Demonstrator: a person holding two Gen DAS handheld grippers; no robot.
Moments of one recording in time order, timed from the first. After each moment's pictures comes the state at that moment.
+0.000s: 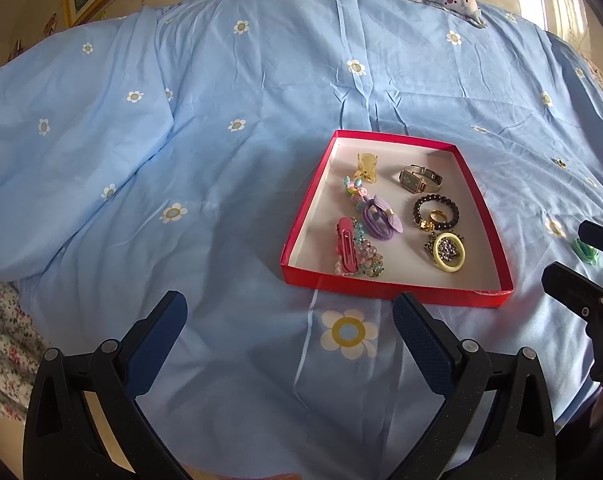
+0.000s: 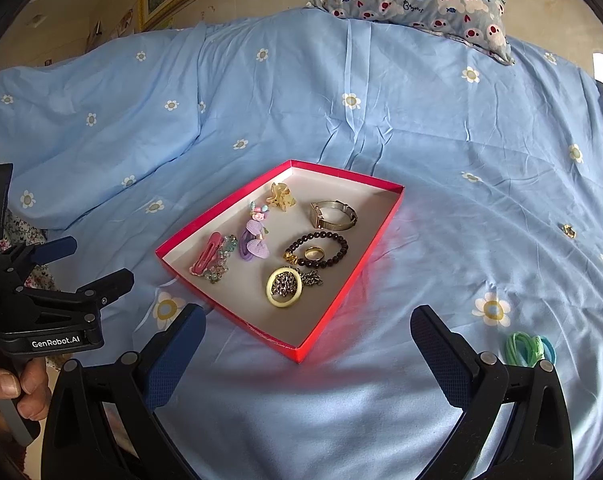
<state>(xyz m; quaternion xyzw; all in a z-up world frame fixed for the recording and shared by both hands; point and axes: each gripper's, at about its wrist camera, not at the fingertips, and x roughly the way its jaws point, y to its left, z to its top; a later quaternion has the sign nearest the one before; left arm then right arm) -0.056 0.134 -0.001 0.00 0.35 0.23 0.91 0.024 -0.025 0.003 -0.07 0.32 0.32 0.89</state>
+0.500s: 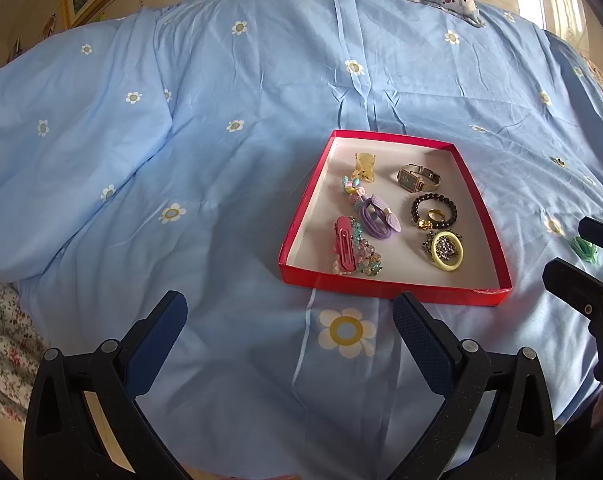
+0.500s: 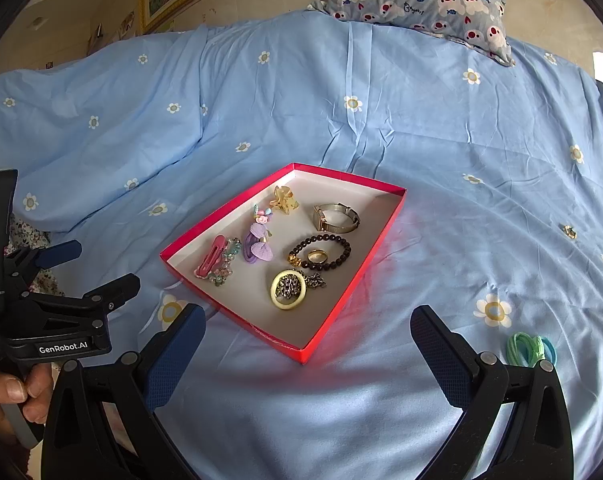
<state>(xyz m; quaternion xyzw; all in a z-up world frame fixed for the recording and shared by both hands) -0.056 0.133 -0.002 0.00 0.35 0.23 0.91 0.021 -0.023 0.006 -0.06 0.32 0.33 0.89</state>
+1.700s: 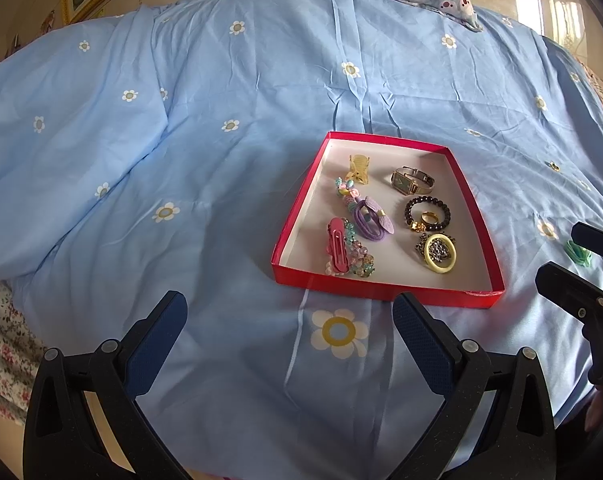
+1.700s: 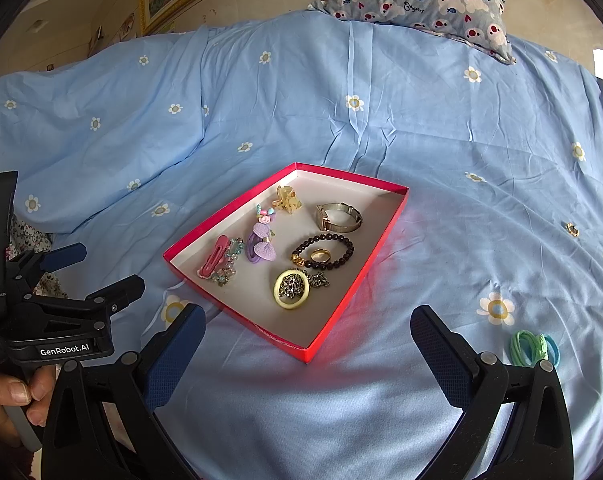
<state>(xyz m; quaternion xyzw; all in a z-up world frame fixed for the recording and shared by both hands) -0.056 0.134 -0.002 -0.01 0.35 0.22 0.91 0.019 -0.022 0.007 -0.06 0.32 0.33 0.89</state>
